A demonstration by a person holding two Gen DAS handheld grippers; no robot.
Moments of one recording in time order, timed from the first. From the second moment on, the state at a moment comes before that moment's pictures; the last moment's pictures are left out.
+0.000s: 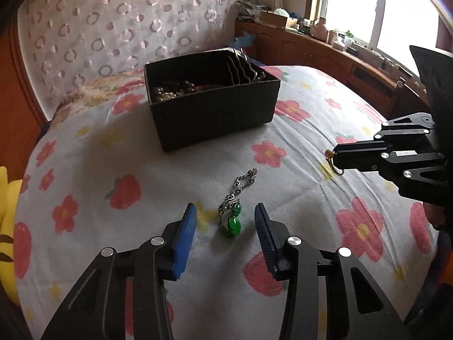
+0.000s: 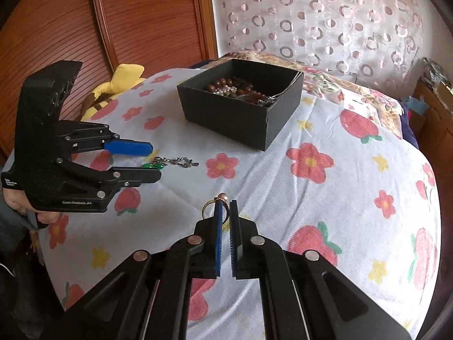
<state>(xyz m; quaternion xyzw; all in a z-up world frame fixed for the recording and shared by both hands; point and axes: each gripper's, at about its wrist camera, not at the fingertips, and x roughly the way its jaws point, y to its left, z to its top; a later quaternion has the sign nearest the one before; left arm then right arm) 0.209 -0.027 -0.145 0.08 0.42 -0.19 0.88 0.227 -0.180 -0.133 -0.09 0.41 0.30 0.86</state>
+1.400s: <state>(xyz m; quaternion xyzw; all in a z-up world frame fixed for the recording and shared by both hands) 0.322 -0.009 -0.059 0.03 0.33 -0.16 0.93 0.322 -0.157 -0.065 -0.07 0.32 0.29 0.90</state>
